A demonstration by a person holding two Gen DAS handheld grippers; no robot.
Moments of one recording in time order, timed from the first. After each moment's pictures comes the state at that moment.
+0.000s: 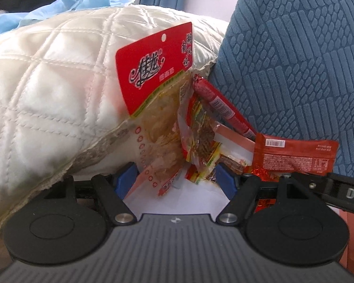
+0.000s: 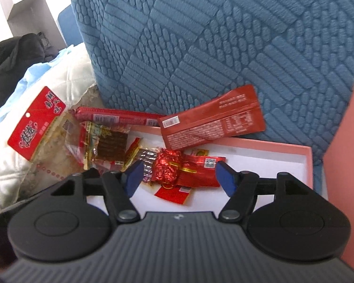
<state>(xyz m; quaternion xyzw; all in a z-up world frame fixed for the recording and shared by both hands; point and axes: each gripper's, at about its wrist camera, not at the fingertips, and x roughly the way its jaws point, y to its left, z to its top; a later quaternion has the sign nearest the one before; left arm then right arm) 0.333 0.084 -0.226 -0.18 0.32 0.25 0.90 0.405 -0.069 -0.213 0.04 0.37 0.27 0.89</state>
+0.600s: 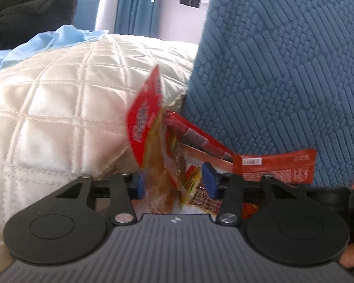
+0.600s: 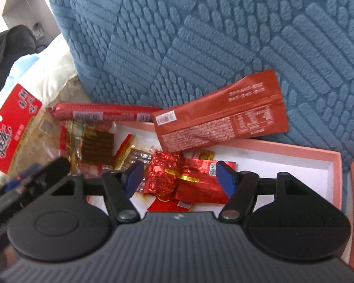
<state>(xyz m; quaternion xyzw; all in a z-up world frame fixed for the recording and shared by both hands) 0.333 0.077 -0.207 -0.13 0.27 0.21 0.93 0.444 -0.048 -0.239 0.04 0.41 0.27 0.87</state>
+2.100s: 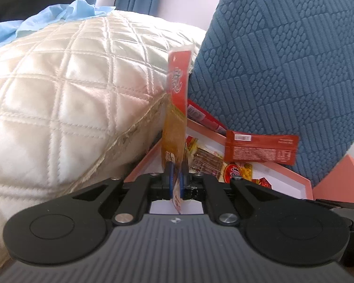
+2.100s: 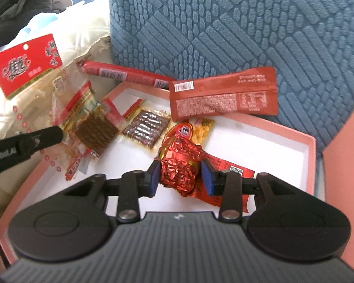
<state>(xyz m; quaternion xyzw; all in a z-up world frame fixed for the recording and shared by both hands) 0.284 0.079 -0.195 -0.19 0.31 0.17 0.92 0.361 -0.051 -0.218 -0.07 0.39 0.25 0.89</state>
